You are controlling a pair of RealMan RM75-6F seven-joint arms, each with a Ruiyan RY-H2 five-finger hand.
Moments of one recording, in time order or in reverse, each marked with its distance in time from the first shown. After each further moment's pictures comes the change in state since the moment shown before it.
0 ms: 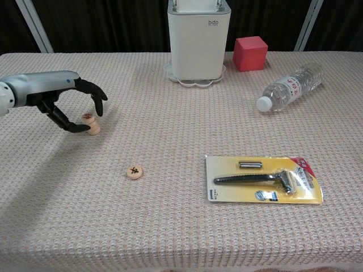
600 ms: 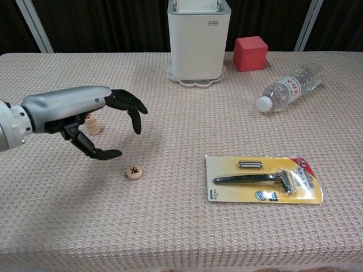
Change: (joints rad) left arm 0.048 -0.083 0.088 -0.102 0.294 0.154 0.025; right arm 0.003 -0.001 0.000 0.017 -0.010 0.002 0.020
